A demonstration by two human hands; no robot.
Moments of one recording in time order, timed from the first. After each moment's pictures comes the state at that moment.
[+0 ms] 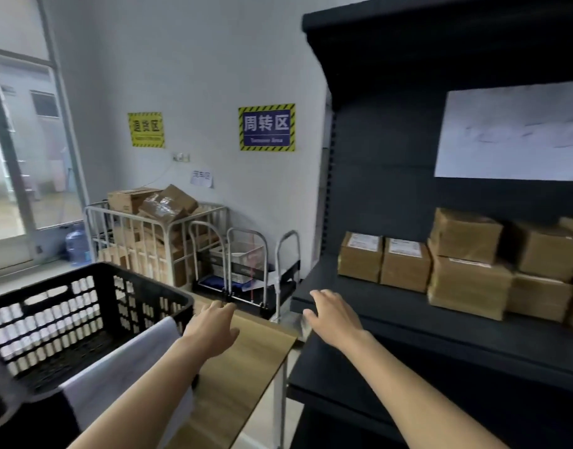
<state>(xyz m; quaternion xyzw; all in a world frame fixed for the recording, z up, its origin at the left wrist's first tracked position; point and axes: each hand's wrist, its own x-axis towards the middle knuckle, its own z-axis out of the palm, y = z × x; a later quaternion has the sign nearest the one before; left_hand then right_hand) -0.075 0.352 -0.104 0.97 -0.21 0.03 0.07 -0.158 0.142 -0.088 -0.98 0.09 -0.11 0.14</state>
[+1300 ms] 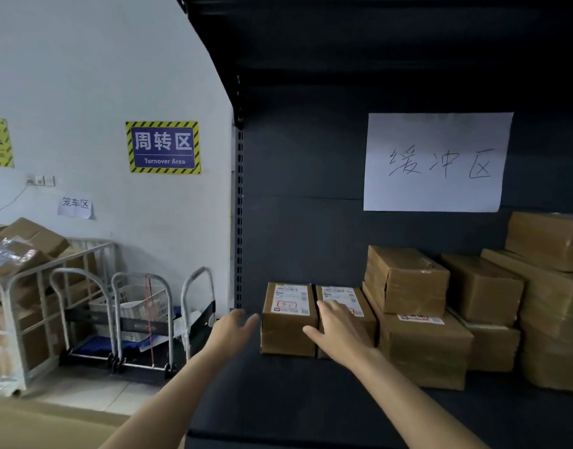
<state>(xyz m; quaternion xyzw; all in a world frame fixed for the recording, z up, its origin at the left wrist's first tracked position) 0.086 0.082 -0.085 0.87 -0.30 -0.05 0.39 -0.069 -0.054 -0.057 -0.95 0.25 -0.17 0.08</state>
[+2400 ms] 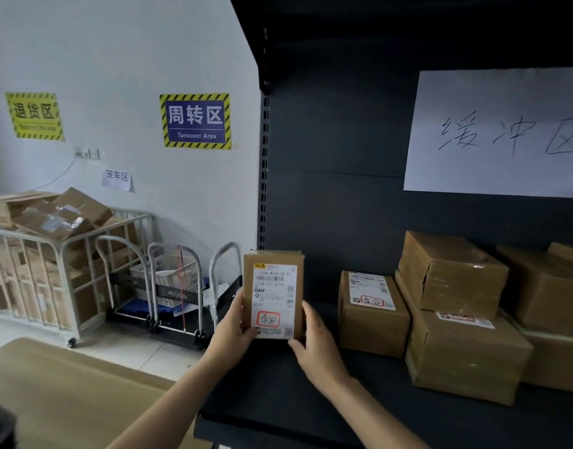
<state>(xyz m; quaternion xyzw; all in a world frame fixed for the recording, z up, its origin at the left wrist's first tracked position) 0.086 0.111 -0.122 0.79 -0.34 -0.04 0.51 -0.026 -0.019 -0.119 -0.90 0.15 -0.22 0.34</state>
